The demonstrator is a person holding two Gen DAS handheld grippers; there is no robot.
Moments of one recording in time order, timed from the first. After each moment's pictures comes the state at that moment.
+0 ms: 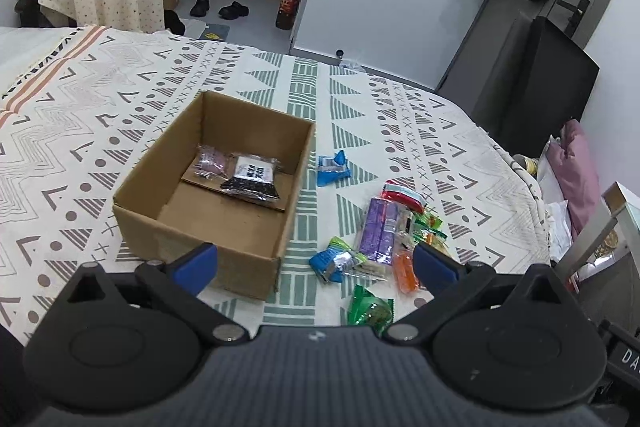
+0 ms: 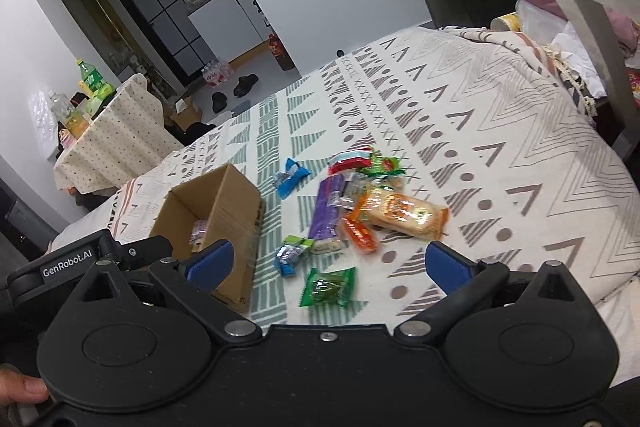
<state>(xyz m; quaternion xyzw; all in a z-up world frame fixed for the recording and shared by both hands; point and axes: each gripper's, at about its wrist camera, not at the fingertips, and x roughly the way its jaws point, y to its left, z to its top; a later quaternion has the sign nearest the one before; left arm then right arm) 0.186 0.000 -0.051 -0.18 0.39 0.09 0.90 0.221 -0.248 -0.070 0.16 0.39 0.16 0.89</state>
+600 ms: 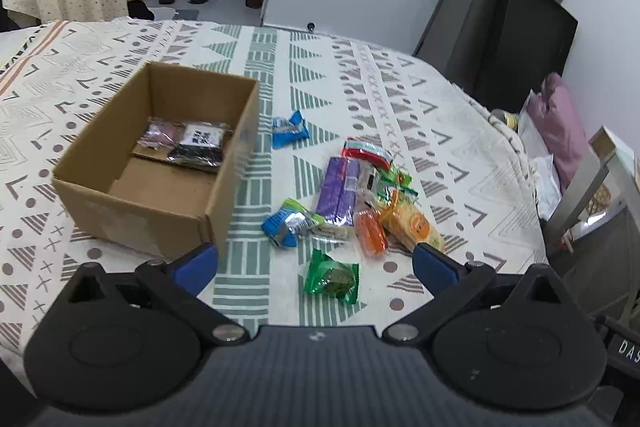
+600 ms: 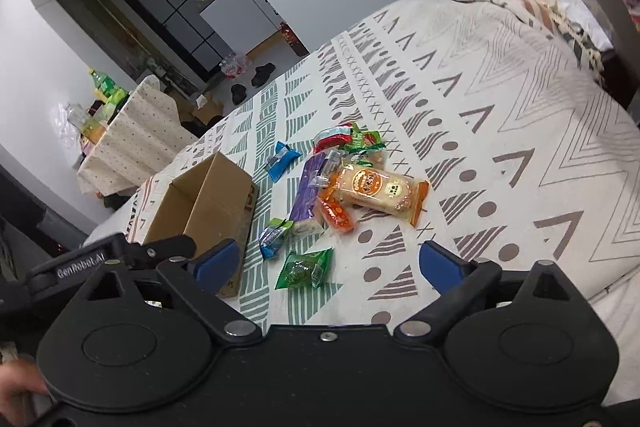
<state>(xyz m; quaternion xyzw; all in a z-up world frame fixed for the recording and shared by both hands) 0.199 -0.050 -0.078 -0.16 0.42 0.05 0.89 0.234 -0.300 -0.114 0.22 0.41 0.20 0.86</state>
